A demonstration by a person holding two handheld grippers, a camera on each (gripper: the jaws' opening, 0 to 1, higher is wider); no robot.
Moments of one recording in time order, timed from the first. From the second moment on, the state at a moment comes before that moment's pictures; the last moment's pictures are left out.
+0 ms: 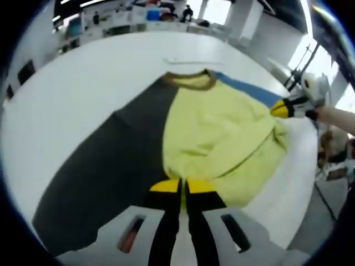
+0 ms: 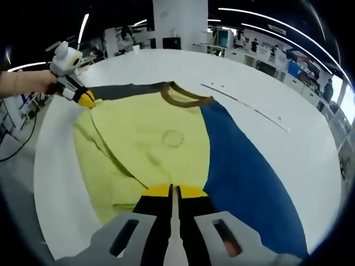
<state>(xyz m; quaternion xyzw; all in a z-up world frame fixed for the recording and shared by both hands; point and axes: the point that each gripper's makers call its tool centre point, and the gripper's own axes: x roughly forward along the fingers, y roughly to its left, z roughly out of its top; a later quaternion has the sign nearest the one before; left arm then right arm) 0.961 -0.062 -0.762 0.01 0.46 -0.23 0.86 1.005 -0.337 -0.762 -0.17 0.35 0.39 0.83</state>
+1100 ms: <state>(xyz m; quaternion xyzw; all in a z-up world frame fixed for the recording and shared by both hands) 0.945 -0.058 -0.732 0.02 0.42 -0.24 0.87 0.987 -0.362 -0.724 -0.14 0.33 0.35 0.86</state>
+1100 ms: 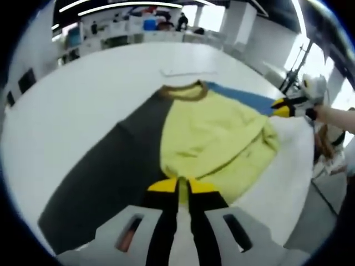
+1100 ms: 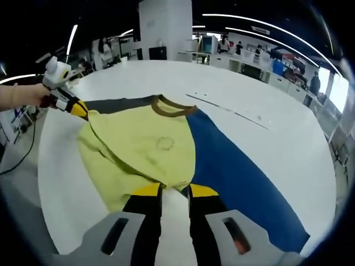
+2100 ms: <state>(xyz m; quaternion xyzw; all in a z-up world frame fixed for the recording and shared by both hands) 0.860 -0.065 -0.663 0.01 0.38 -0.26 0.89 0.898 -0.372 -0.648 -0.09 0.27 0.35 0.90</state>
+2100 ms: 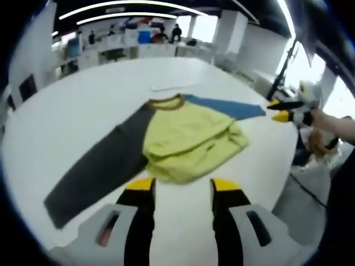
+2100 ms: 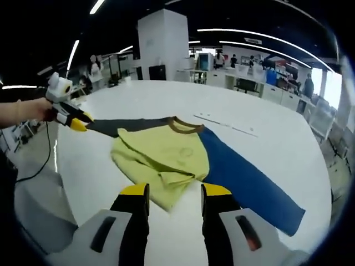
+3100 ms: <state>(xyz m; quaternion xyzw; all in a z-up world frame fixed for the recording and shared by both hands) 0.762 -0.053 -0.606 0.00 0.36 -0.26 0.90 0.824 -0.413 -0.599 -0.05 0.25 0.31 0.92</state>
